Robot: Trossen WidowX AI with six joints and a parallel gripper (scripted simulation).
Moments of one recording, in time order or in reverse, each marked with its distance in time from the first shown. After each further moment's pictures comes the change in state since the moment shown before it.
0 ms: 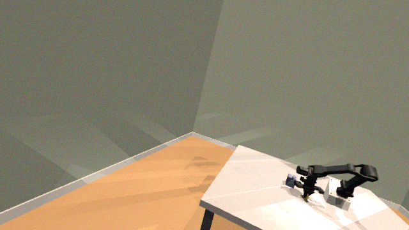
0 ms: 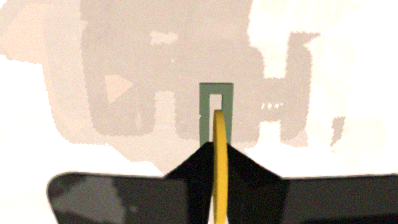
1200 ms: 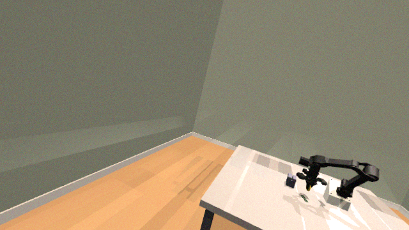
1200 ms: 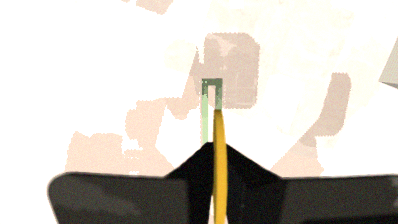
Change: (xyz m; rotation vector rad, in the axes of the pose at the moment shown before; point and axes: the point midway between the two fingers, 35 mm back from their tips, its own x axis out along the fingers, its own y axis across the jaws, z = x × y) arm -0.065 0.001 0.004 0.013 -0.001 -0.010
